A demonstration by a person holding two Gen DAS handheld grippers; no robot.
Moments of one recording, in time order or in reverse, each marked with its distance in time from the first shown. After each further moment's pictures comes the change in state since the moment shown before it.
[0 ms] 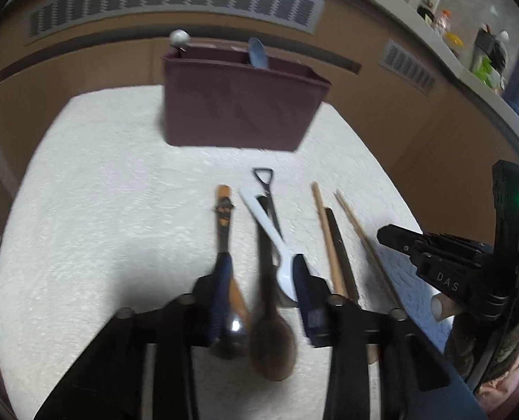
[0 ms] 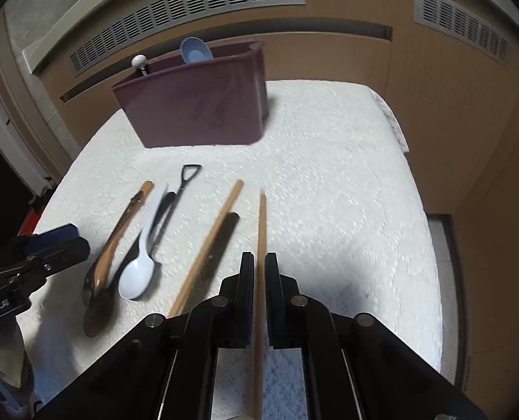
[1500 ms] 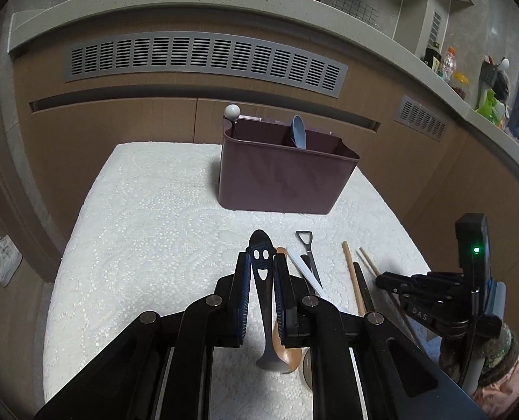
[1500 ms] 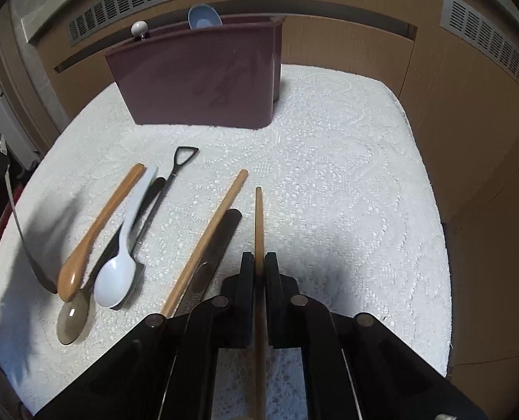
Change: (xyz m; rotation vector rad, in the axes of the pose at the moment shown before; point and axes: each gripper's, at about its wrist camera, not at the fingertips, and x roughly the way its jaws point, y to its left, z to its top) left arm -0.056 0.044 0.016 -0.022 -0.228 0.075; right arm 0.026 0.022 0.011 -0.093 0.053 -0.052
